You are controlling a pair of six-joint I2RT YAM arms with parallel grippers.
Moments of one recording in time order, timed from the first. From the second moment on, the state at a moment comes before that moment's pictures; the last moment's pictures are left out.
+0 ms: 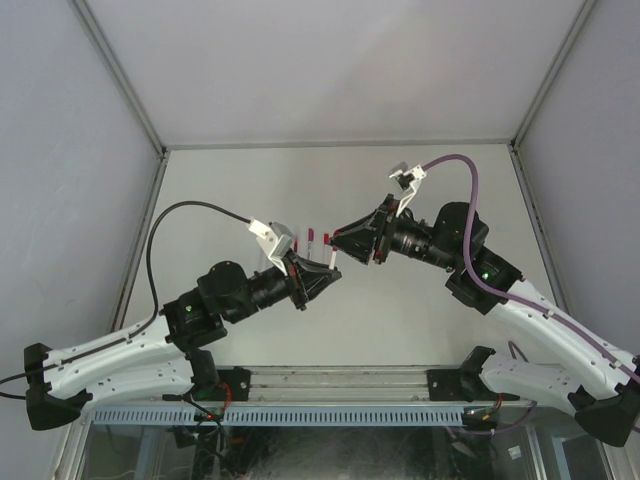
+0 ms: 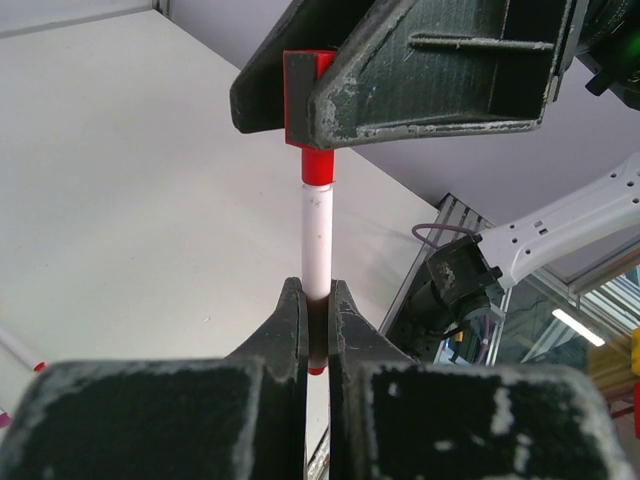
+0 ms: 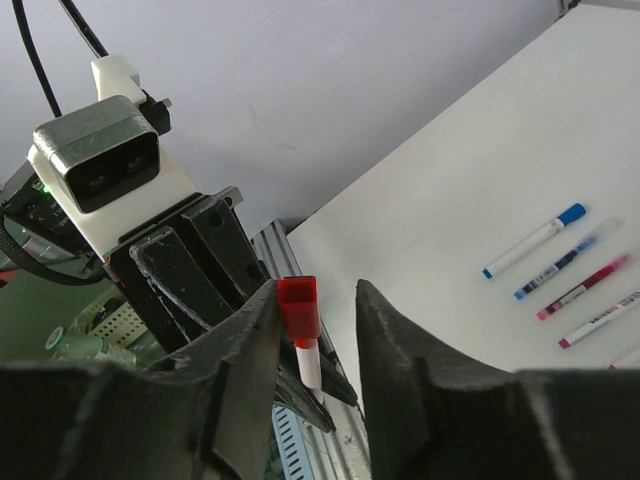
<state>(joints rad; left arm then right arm) -1.14 0.80 0.76 0.05 -0.08 -0.40 0.79 0.97 1.01 -0.03 -0.39 0.58</state>
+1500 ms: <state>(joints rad) -1.18 0.70 0.76 -0.24 -0.07 -0.35 1.20 0.91 0.78 0.15 0.16 0.51</state>
